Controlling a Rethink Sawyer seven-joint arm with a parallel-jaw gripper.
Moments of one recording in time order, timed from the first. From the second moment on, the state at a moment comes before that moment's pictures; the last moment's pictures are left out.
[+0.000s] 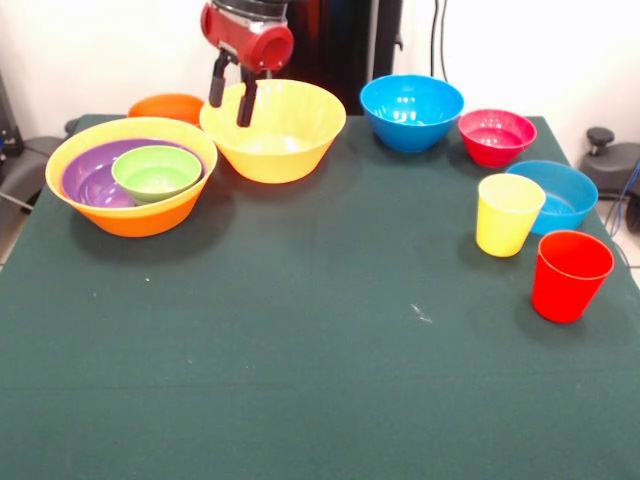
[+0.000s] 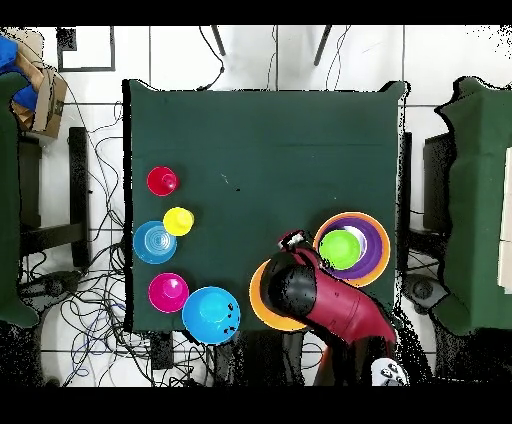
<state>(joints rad) -0.30 -0.78 -0.21 2.05 0.03 0.06 2.17</state>
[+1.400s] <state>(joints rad) -0.21 -0.87 -0.16 2.07 0.07 0.06 2.17</state>
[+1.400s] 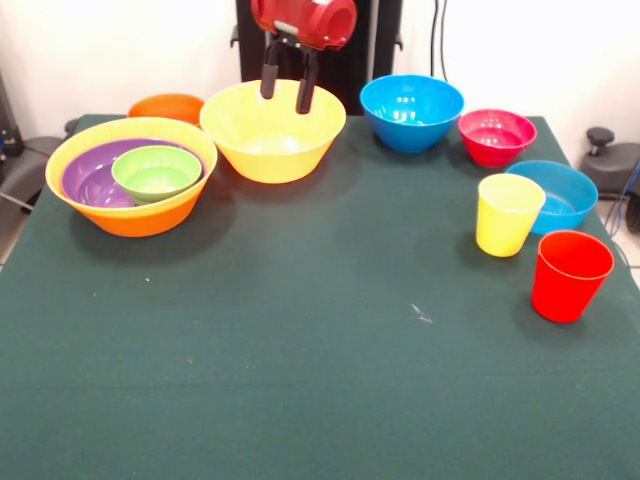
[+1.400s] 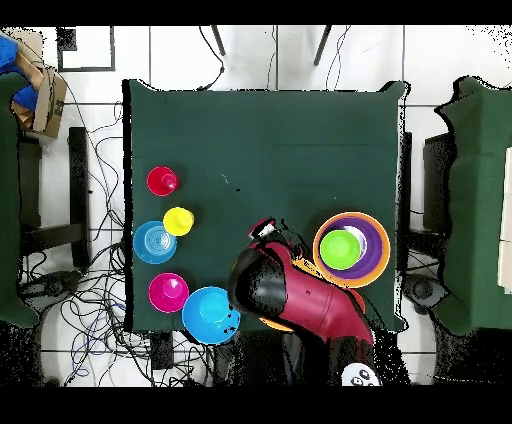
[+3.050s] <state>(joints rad) -0.10 -0.60 -0.23 1.87 0.20 0.09 2.17</state>
